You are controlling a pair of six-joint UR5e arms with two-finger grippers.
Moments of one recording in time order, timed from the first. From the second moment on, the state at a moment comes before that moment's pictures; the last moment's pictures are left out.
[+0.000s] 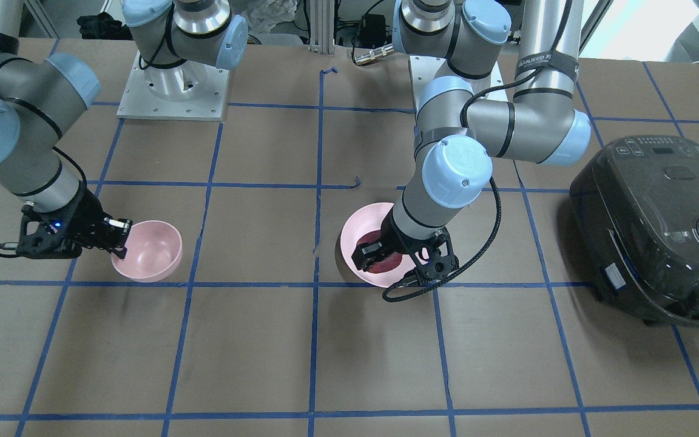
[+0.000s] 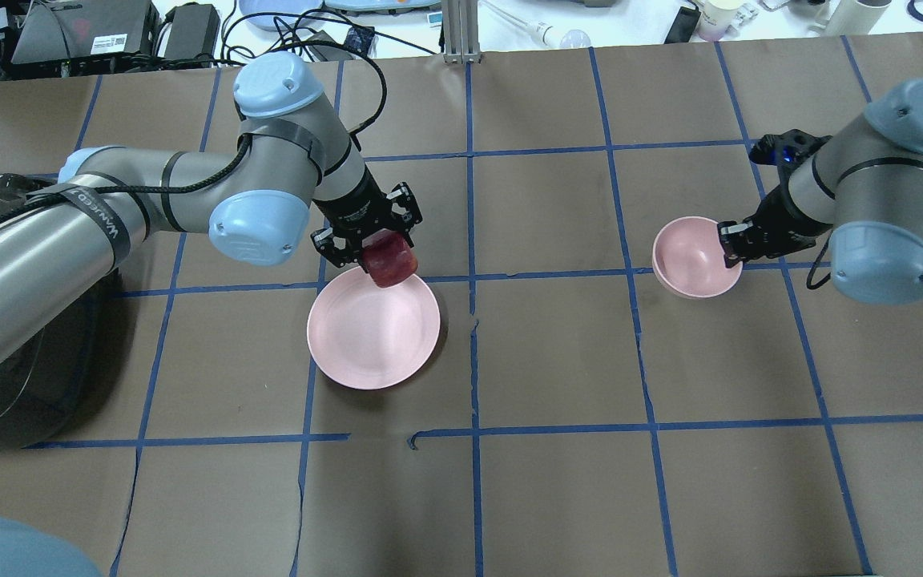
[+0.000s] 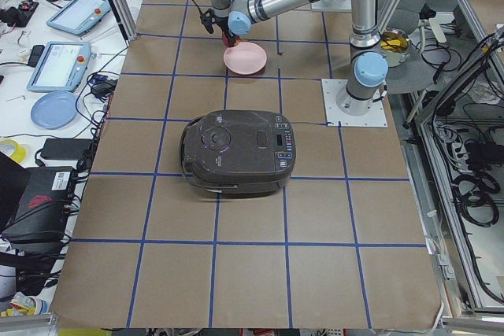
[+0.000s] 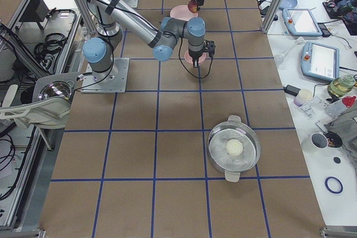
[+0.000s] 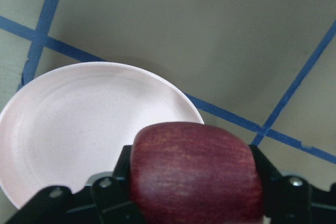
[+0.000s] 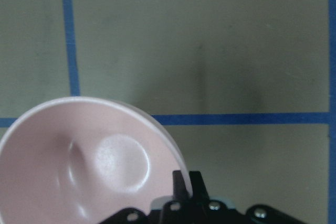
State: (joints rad) left arm -1.71 -1.90 -1.74 -1.09 1.39 -0.55; right arm 1.30 -1.39 2.03 -2.24 -1.41 -0.22
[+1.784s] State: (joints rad) left arm -1.88 -1.87 -1.65 -1.04 1.40 -0.30; right arm 1.55 -1.46 1.80 -2.00 -1.54 0.04
